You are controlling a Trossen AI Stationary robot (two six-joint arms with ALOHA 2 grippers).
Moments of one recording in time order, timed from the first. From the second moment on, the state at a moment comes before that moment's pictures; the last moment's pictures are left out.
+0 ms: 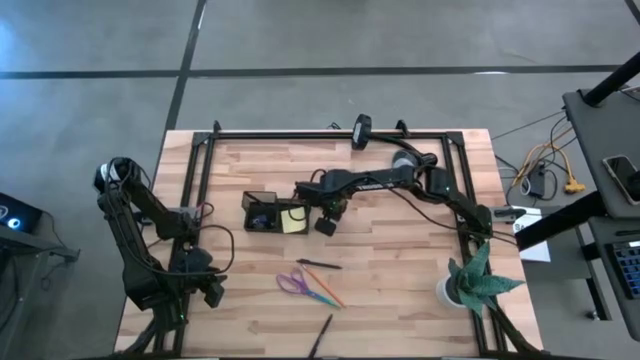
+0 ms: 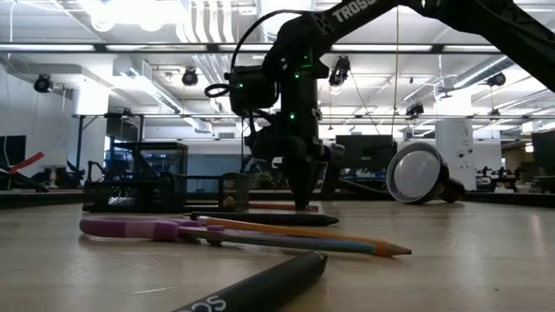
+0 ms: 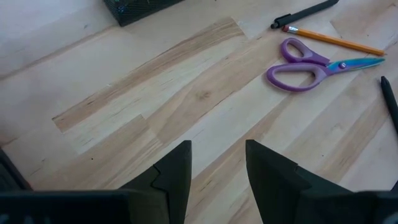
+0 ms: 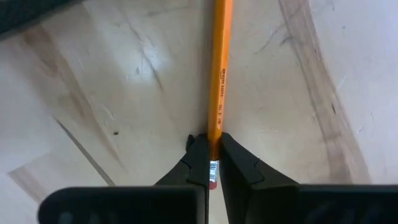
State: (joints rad) left arm -1.19 1.31 0.93 -1.19 -0.58 -2.19; right arm -0.12 2.32 1.85 -1.10 0.02 0.35
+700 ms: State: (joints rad) left arm -1.19 1.31 0.93 -1.20 -0.58 -2.19; right arm -0.06 2.29 2.26 -1.49 0.58 0.19
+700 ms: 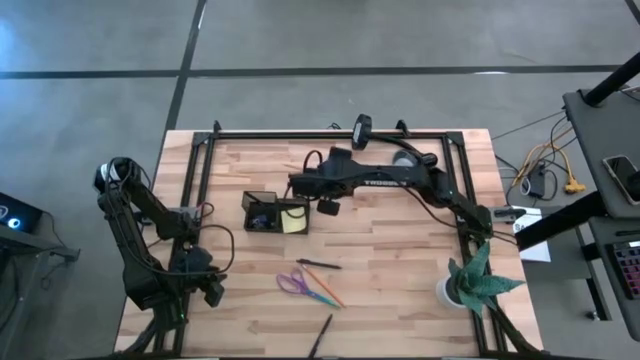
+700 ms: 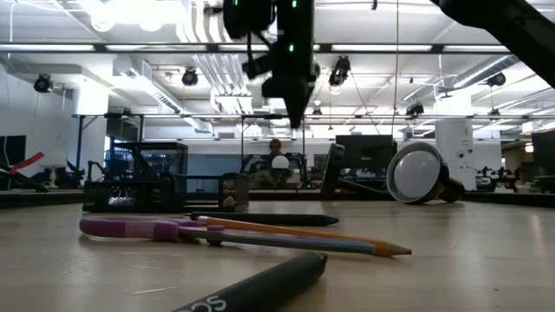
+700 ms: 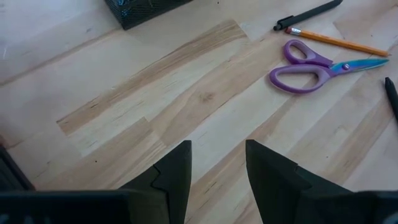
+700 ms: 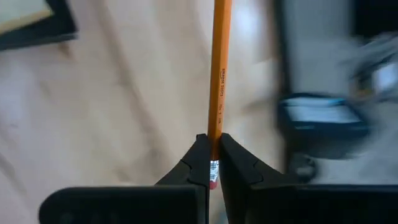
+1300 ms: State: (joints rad) left arm -1.19 1.31 0.93 -1.20 -0.58 -2.18; right arm 0.07 2.32 2.33 -1.48 0.95 -0.53
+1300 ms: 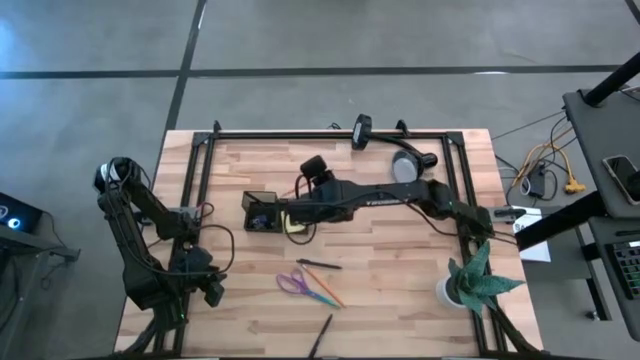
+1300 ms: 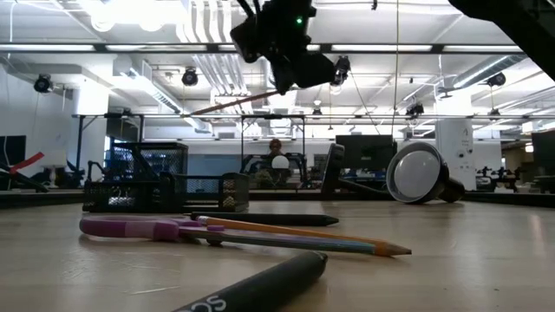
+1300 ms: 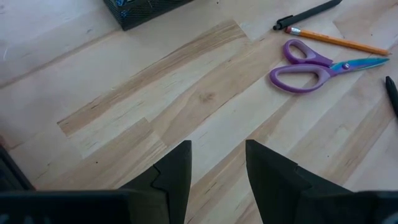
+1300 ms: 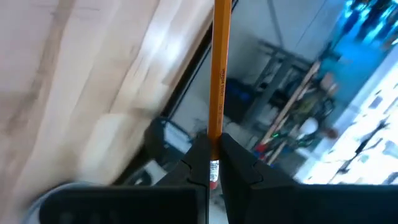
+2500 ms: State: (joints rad) left arm -1.19 1.31 0.93 -1.22 -0.58 -2.18; right arm 0.02 2.33 2.20 -0.94 1.02 -1.14
